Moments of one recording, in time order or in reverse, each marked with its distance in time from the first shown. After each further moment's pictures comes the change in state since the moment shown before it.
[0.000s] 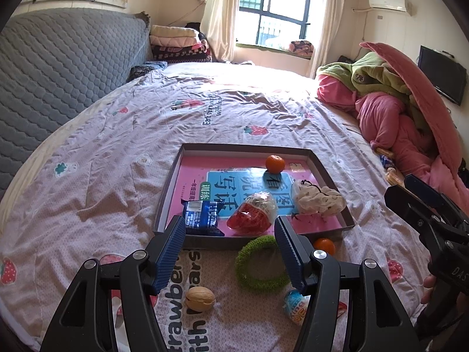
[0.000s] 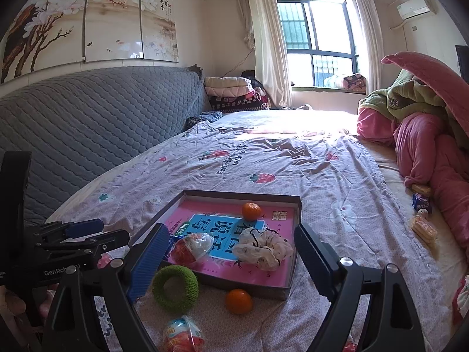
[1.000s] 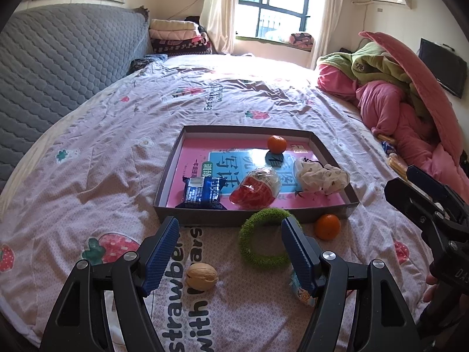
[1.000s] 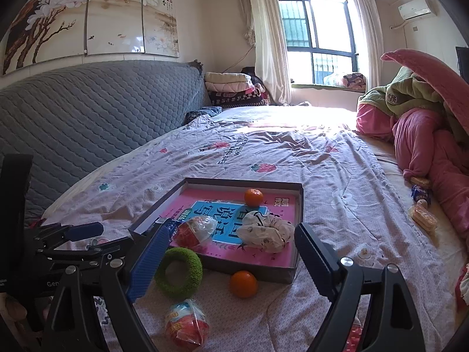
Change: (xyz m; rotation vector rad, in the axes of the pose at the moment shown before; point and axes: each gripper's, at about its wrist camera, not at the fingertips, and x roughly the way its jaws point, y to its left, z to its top) left arm 0.002 0.002 -0.028 0.014 0.035 0.015; right arm -0.005 0.013 -0.023 -0.023 0.011 -0.007
